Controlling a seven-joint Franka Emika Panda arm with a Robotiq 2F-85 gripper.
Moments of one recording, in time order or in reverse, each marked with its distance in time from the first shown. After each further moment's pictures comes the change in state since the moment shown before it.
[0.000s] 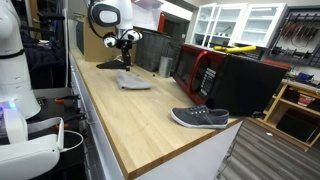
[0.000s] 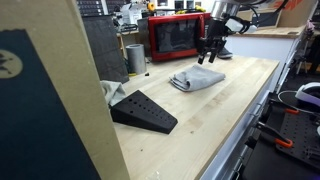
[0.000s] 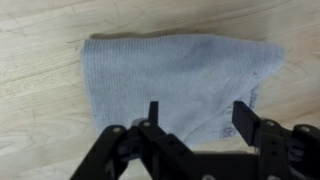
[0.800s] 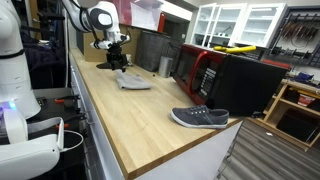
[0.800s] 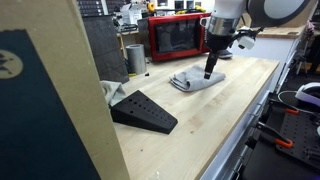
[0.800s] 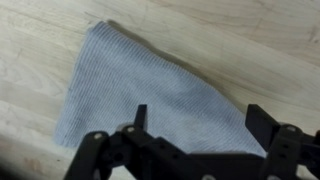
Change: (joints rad) arm -0.011 0.015 0.141 -0.072 -0.497 0.041 -0.002
